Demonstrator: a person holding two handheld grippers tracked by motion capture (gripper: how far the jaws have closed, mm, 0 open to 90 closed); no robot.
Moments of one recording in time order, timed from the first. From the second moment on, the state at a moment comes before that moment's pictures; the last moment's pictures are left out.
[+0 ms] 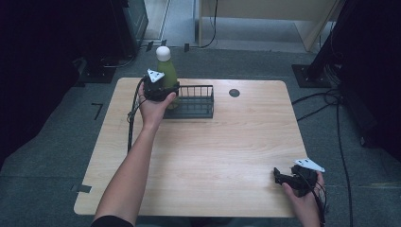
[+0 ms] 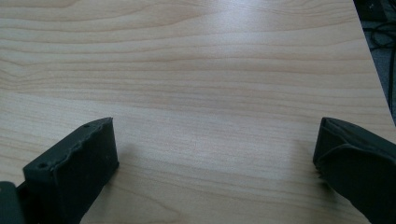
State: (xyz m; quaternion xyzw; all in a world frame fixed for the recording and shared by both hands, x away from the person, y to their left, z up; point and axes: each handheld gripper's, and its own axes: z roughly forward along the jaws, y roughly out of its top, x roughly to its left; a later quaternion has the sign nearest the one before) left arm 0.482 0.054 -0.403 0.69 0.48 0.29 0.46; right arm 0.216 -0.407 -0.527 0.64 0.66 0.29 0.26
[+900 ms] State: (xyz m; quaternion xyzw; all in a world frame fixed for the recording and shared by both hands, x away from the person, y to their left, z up) left arm 0.462 0.071 -0.401 0.70 0.49 0.24 0.46; right arm 0.216 -0.407 -0.527 0.64 0.66 0.29 0.26
